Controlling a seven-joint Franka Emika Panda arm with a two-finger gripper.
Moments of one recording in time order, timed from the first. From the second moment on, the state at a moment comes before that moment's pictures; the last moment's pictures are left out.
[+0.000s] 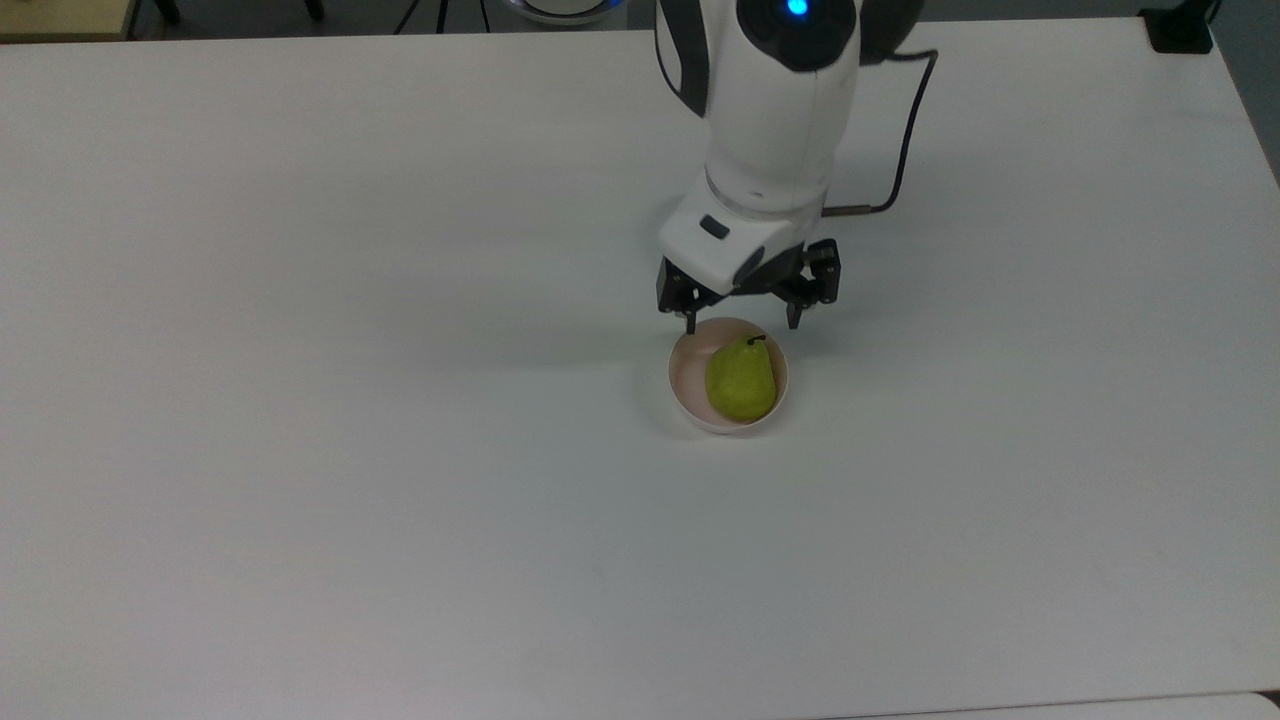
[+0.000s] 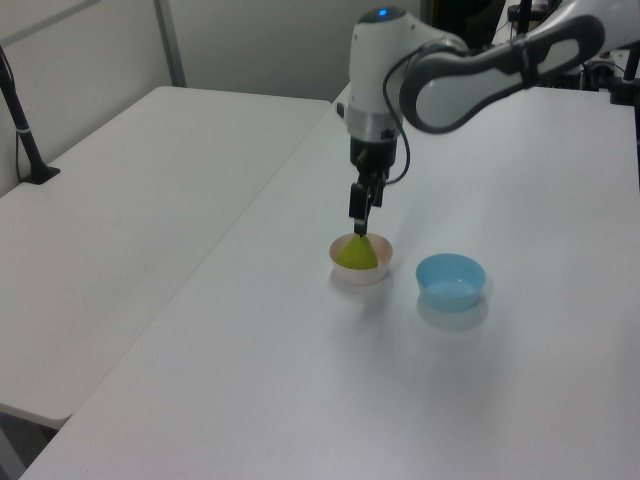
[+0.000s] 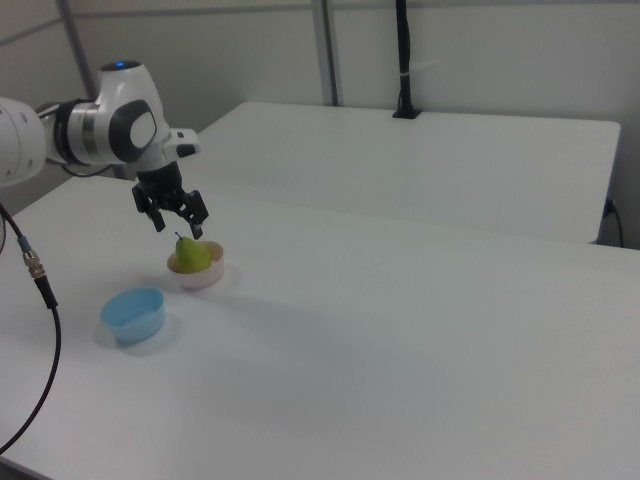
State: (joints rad) arm 0.32 0.49 -0.02 -1.47 0.00 2.04 0.22
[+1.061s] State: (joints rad) arm 0.33 0.60 -0.03 -1.47 -0.11 2.12 0.24
